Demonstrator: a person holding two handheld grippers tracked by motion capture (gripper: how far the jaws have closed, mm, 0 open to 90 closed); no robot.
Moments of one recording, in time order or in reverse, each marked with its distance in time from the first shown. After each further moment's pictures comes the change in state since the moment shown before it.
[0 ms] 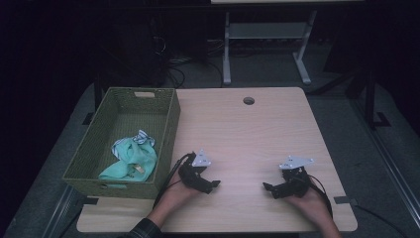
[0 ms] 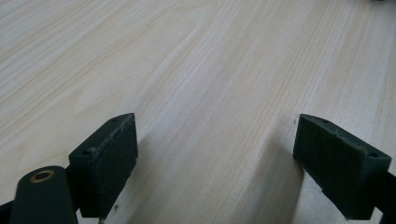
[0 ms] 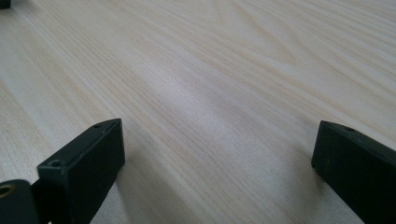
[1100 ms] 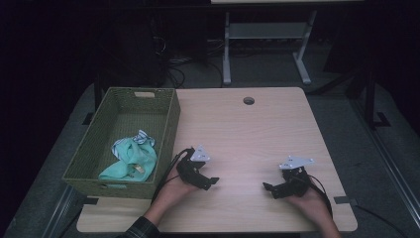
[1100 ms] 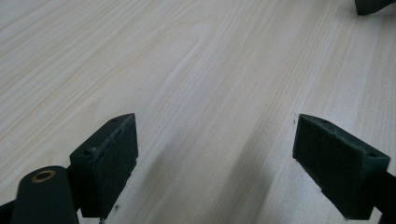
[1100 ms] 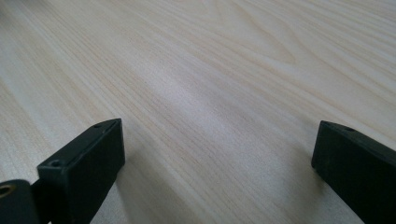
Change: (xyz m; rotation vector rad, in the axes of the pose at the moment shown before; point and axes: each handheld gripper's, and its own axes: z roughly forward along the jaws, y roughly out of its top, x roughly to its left) left arm 0.003 0.015 -0.014 0.014 -0.012 0.000; right arm 0.000 0.000 0.000 0.000 0.000 0.000
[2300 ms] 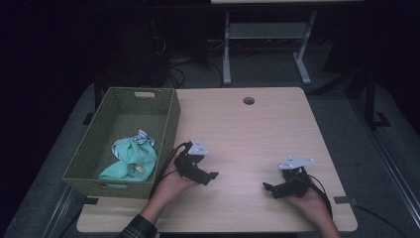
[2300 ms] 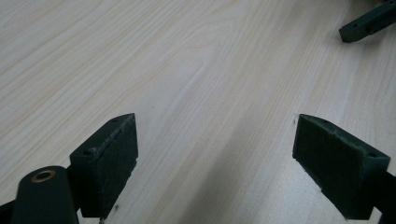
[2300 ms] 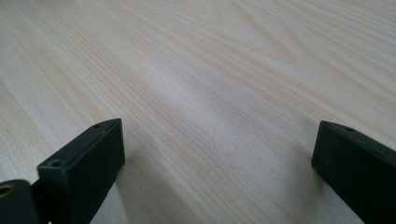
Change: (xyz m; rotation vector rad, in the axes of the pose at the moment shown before) left arm 0.003 0.017 -0.019 -0.013 0.009 -0.018; right arm 0.000 0.000 0.000 -0.001 0.000 0.001
